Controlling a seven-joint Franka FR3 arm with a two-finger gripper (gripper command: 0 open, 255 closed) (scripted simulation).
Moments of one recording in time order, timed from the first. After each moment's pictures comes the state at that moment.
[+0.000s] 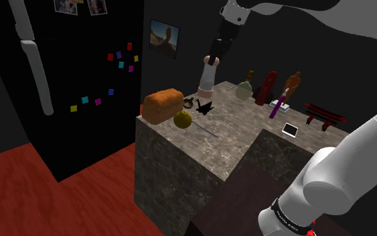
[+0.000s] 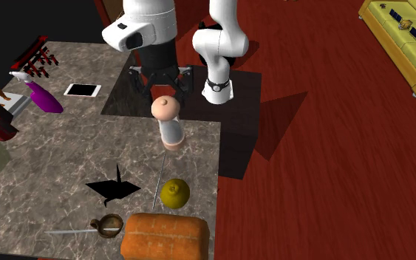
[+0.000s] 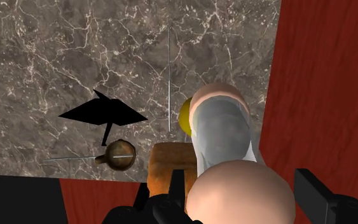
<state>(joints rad) 0.00 -0.17 -0.12 -1.74 0.02 1.73 -0.29</state>
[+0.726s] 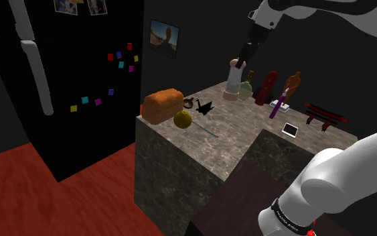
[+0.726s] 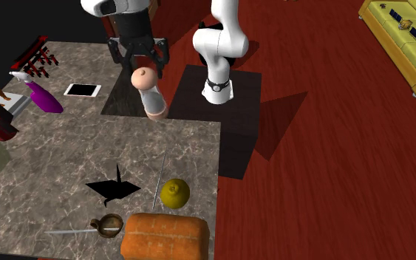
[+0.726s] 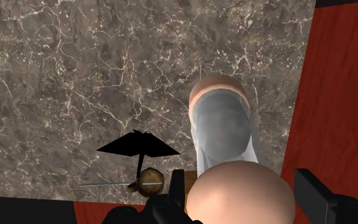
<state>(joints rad) -0.07 -0.36 -0.22 -1.90 -0.01 1.69 -0.45</state>
